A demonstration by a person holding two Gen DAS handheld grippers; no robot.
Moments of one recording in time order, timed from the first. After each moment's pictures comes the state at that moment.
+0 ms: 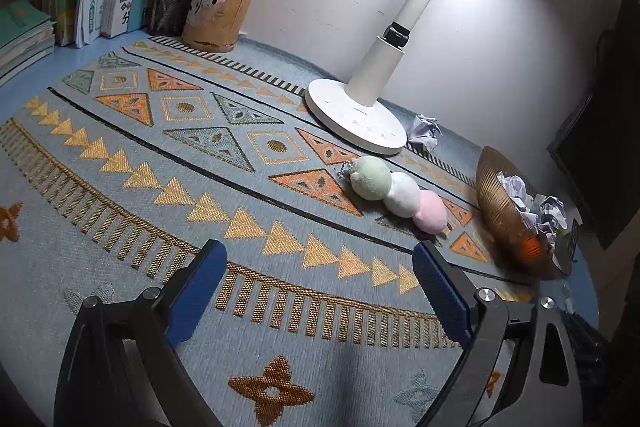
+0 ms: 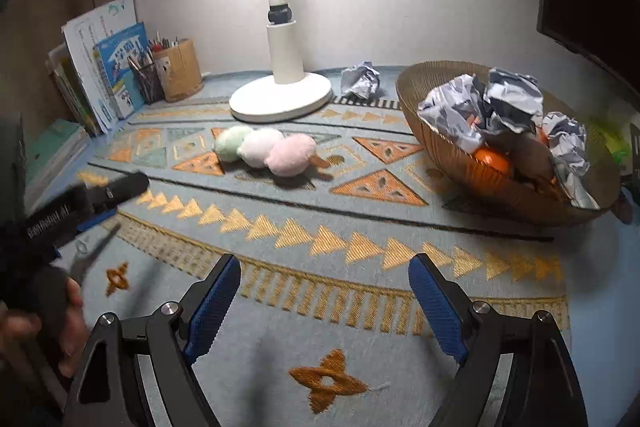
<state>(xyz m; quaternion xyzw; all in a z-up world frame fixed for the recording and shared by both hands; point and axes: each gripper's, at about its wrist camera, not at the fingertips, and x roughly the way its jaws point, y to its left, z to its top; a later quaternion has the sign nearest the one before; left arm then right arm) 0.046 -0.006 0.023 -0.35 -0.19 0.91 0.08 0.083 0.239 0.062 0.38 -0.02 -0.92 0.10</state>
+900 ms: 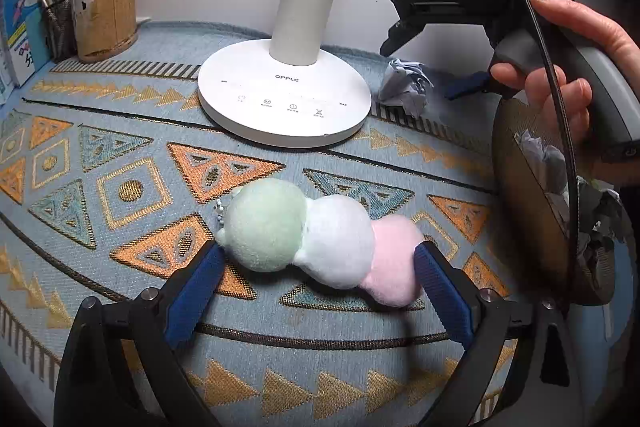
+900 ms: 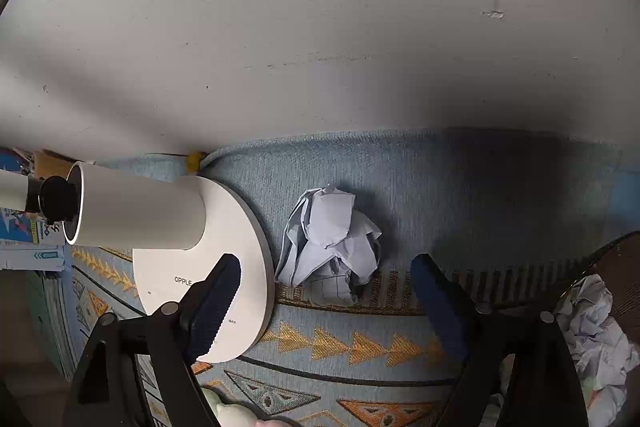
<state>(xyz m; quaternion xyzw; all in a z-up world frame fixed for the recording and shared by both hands) -0.063 0.100 0.015 -0.44 -0.10 0.89 0.09 -0.271 0.252 0.045 0.62 -0.08 -0.78 0.05</state>
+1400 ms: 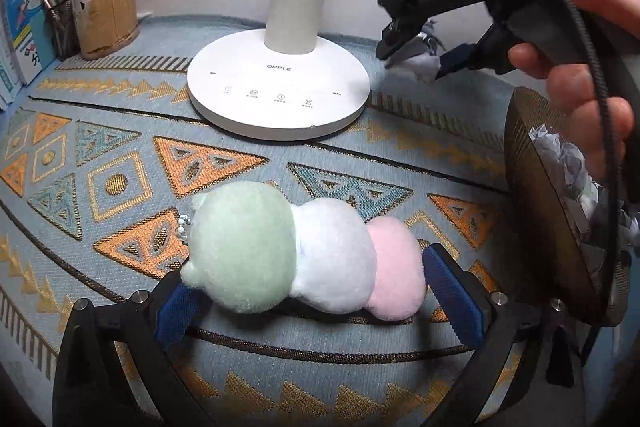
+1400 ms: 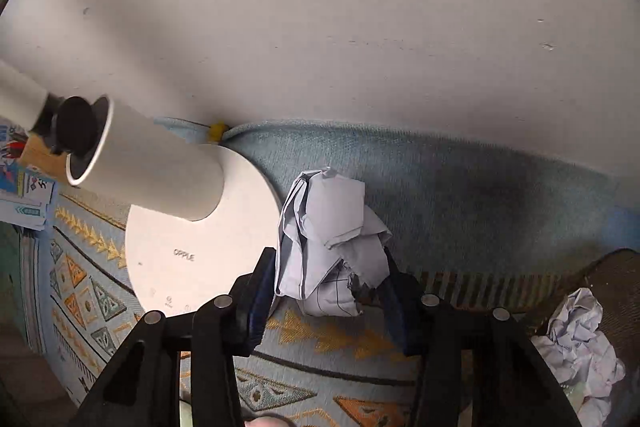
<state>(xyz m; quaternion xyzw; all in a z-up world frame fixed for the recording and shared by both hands) -0.074 0.120 0.013 -0.47 -0.09 0.88 0.07 -0.221 0.222 0.074 0.60 -0.03 -0.80 0.10</state>
